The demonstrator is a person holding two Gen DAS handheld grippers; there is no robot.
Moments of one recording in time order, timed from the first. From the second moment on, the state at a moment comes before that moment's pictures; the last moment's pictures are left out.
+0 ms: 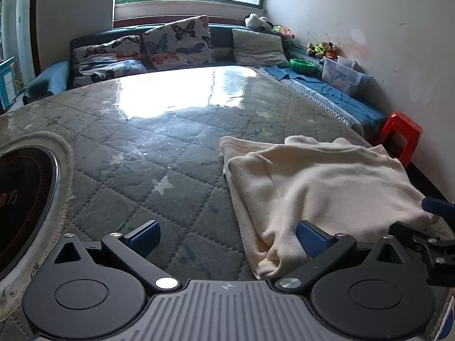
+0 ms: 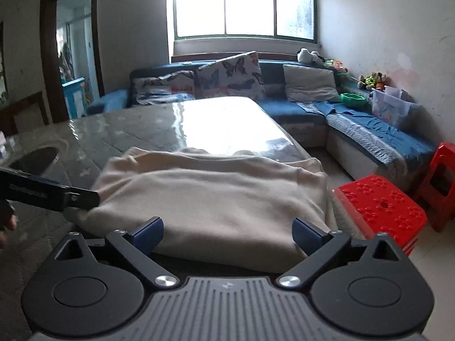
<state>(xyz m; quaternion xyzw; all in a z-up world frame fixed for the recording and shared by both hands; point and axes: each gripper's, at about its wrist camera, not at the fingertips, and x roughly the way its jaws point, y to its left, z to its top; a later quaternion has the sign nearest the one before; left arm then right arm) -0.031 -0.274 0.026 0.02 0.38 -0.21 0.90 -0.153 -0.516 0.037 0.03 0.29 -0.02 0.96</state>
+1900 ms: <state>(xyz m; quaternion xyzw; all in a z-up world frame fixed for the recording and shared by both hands) -0.106 -0.263 0.038 0.03 0.39 -0.20 0.90 -0.194 -0.495 0.037 0.07 0.34 -0.11 0.93</state>
